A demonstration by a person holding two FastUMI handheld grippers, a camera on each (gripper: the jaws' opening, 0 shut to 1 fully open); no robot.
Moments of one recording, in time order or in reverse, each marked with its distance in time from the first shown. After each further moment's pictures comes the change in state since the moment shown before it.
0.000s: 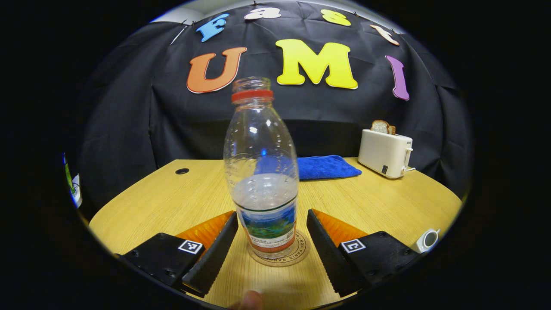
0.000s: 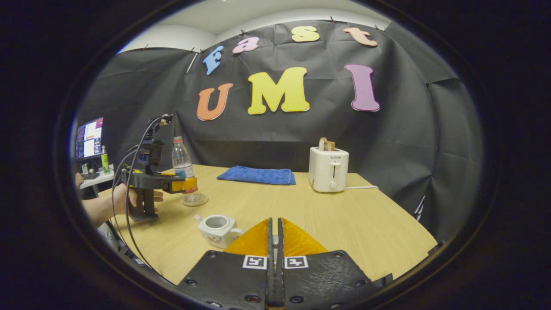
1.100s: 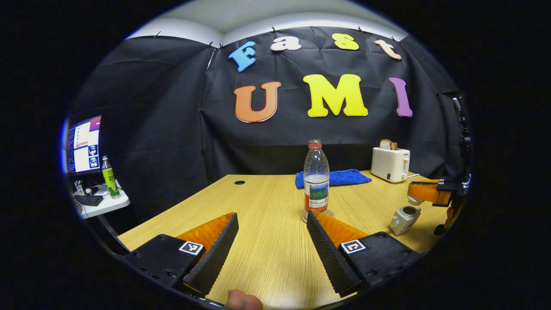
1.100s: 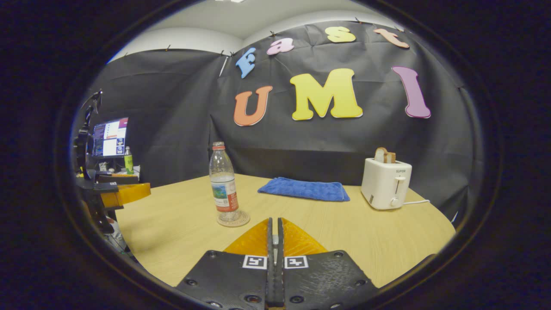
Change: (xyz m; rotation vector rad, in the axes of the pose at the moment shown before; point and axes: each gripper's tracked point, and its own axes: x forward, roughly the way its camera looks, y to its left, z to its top) left arm -0.194 0.074 0.005 0.023 -0.165 0.195; right arm 0.081 0.116 0.014 -0.055 -0.047 0.247
